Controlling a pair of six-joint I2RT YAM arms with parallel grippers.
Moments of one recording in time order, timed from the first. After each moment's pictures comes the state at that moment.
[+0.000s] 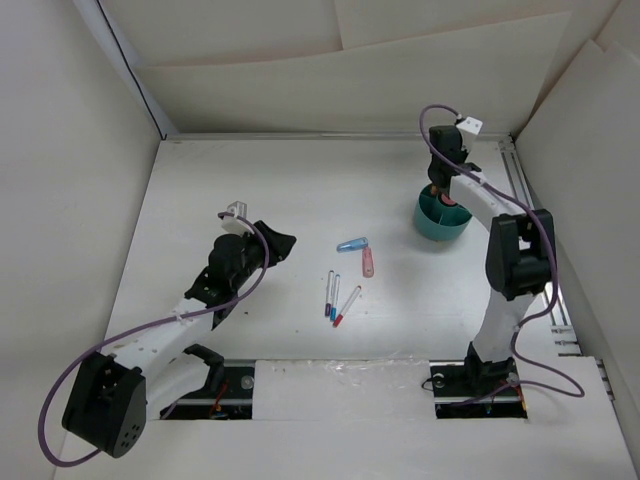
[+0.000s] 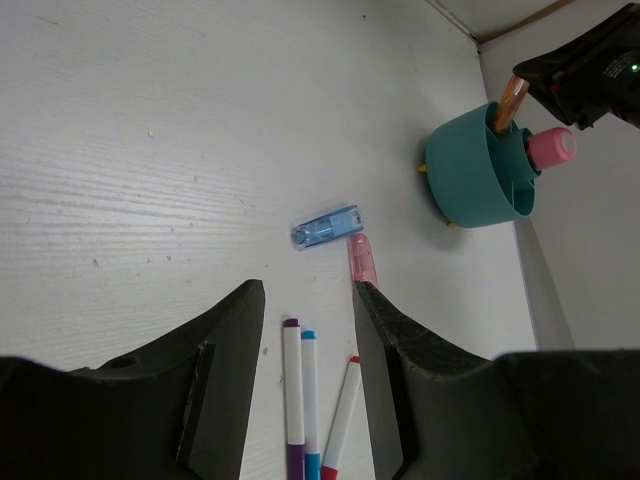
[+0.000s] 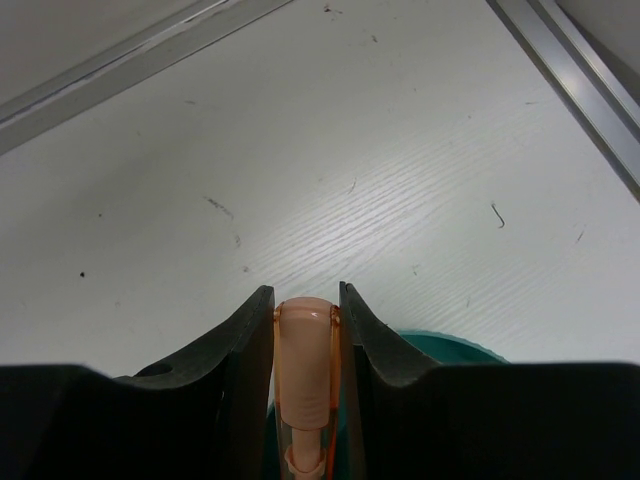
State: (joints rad) left arm -0.45 0.97 0.40 0.30 0.04 -0.80; right arm 0.17 1.91 1.47 -0.15 0.60 0.40
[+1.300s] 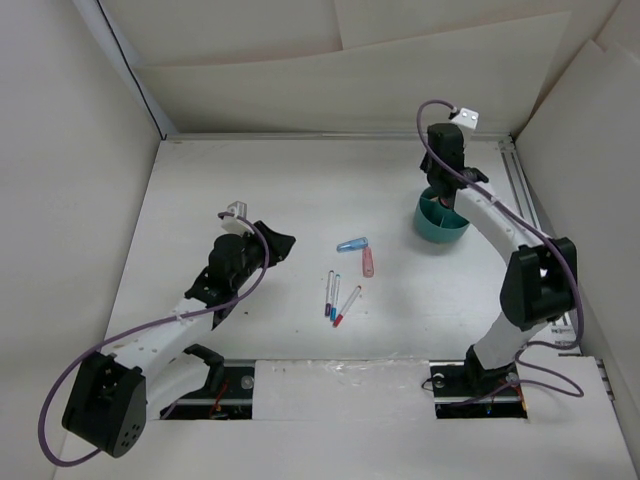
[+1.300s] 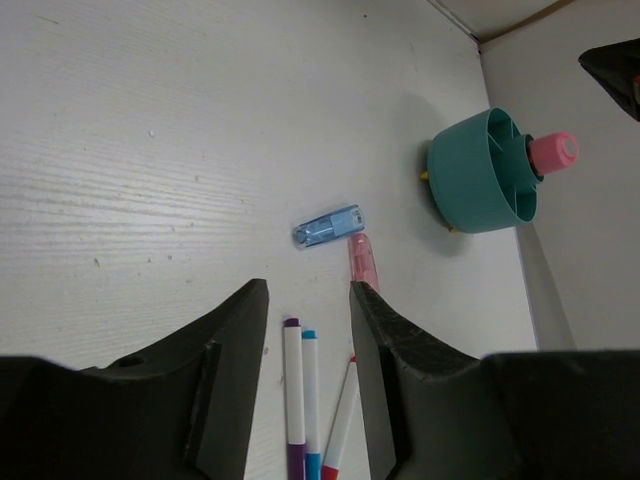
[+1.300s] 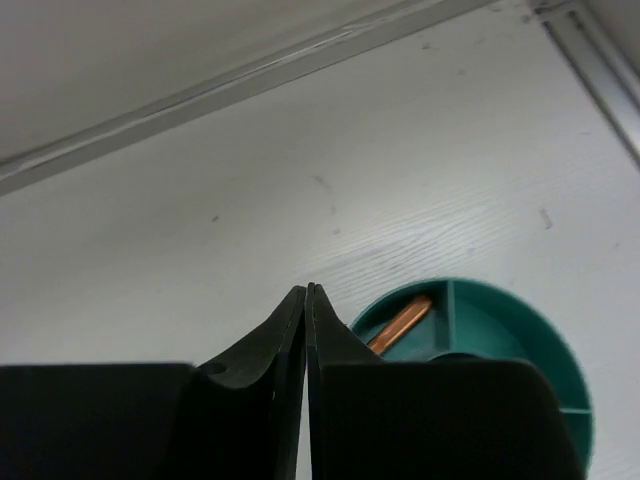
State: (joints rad) left arm -0.45 0.97 0.40 0.29 0.04 -0.80; right arm 0.26 1.70 1.39 -0.16 0.57 0.38
